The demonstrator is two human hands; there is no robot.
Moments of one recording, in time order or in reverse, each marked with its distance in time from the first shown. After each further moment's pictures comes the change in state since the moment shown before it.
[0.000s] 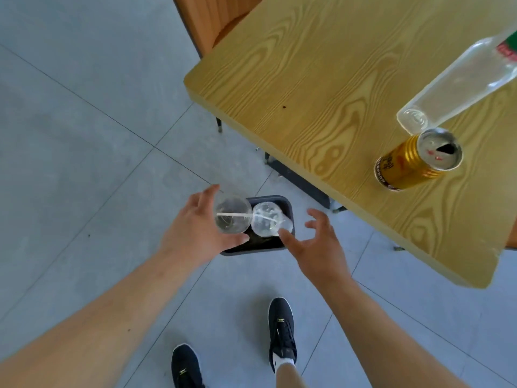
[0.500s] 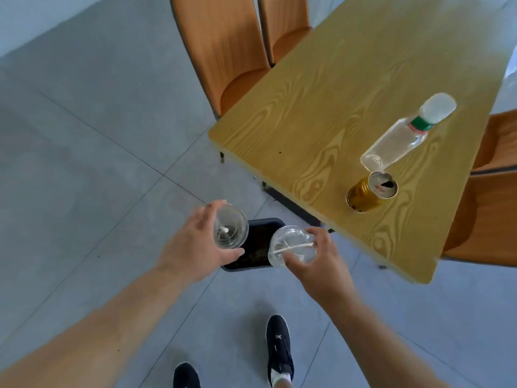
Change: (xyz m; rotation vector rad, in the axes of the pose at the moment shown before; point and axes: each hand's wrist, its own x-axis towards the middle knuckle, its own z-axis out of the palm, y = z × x) left_hand -0.065 0.038 -0.110 -0.068 0.053 0.164; right_hand -0.092 -0.079 -0.078 -0.078 0.028 -0.100
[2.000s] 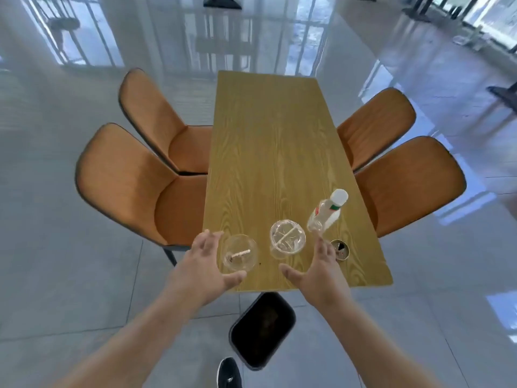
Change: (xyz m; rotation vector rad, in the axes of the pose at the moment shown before) left_hand 0.240 0.109 -0.216 0.335 -0.391 0.440; right_hand 0.053 -0.234 -0.074 0.133 0.504 0.328
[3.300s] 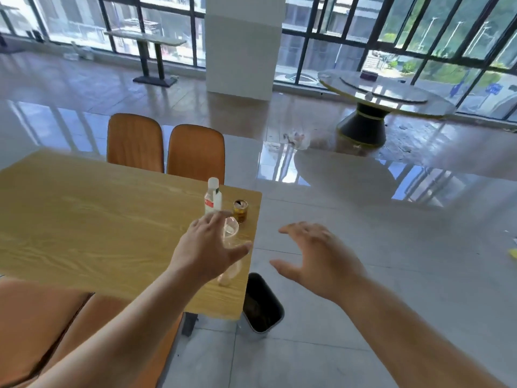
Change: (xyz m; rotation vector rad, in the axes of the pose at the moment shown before) left_hand 0.104 -0.012 -0.206 0.099 -0.369 1.486; right_hand -0.166 -0.372 0.116 -0.369 0.740 0.698
